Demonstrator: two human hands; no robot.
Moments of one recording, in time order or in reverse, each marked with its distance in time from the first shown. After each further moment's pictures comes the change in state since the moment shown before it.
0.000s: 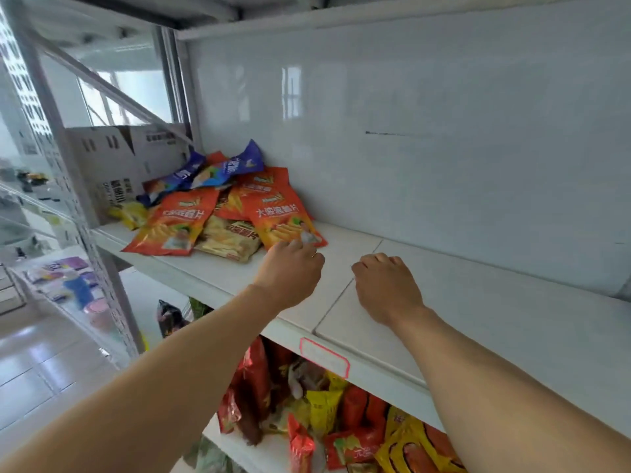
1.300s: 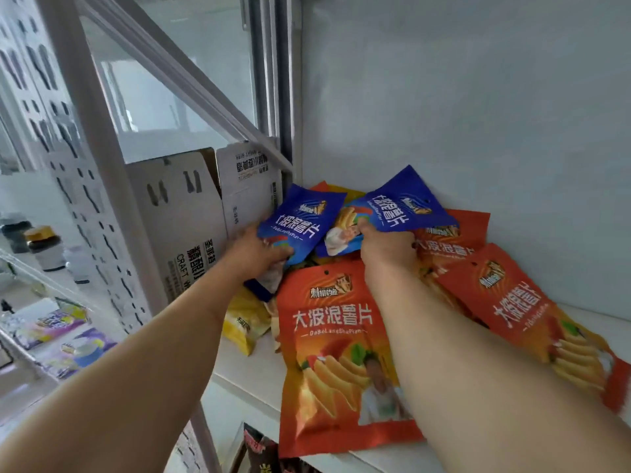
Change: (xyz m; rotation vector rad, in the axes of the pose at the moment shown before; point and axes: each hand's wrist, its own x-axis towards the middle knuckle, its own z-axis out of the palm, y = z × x) left_hand 0.082 -0.534 0.328 -1.055 -0.292 -0.803; right_hand 0.502 -0.291 0.126 1.167 0.241 1.239
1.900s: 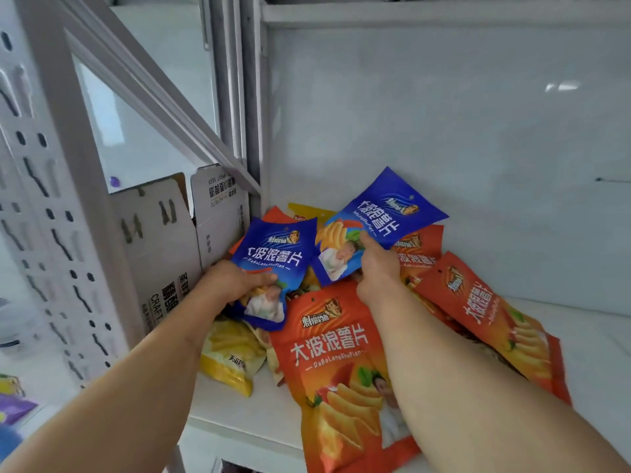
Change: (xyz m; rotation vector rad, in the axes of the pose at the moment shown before) left_hand 0.033 -0.017 -0.003 -0.131 -0.183 0.010; right_hand -0.003 -0.003 0.005 0.648 -0.037 0.131
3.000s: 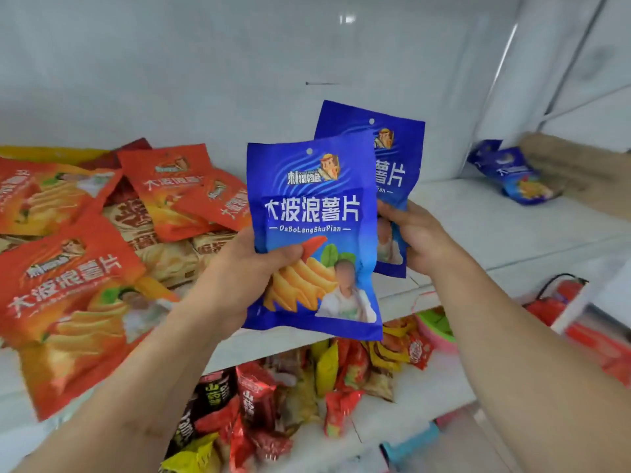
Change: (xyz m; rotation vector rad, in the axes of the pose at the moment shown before) left_hand -0.306 0.129 0.209 -0.563 -0.780 0.466; right_hand -0.145 -0.147 -0.393 -0.285 -0.027 -0.264
